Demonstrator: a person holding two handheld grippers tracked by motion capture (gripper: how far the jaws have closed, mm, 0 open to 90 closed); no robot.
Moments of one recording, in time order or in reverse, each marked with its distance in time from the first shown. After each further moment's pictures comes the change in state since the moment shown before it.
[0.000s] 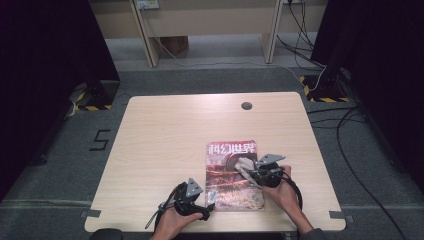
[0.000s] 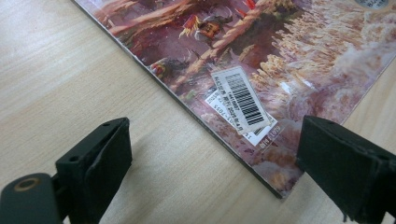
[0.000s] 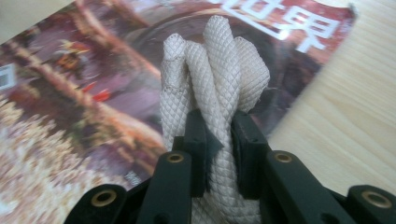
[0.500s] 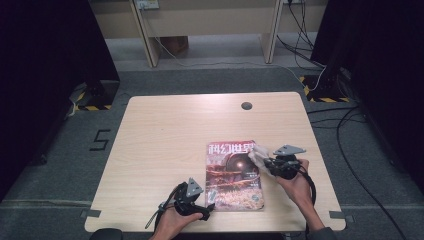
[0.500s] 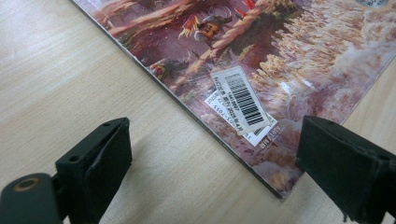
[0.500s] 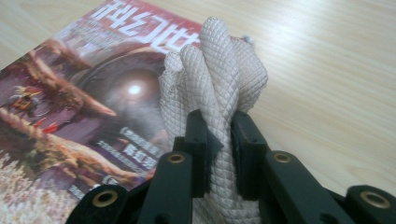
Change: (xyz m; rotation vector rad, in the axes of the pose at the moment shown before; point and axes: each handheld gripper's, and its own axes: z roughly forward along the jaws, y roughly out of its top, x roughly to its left) left arm 0.000 0.000 0.000 0.001 -0.002 0.003; right arm -0.038 0.001 -0.035 -0.100 -0.093 0.088
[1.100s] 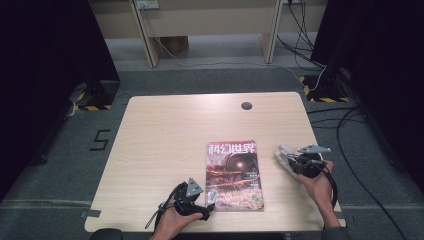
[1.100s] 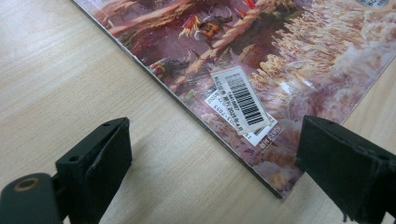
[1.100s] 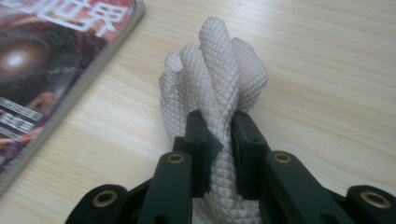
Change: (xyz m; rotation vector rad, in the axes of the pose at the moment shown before) left arm 0.000 0.000 0.000 0.000 0.000 0.000; right arm -0.056 -0.028 -0.015 0.069 -0.142 0.119
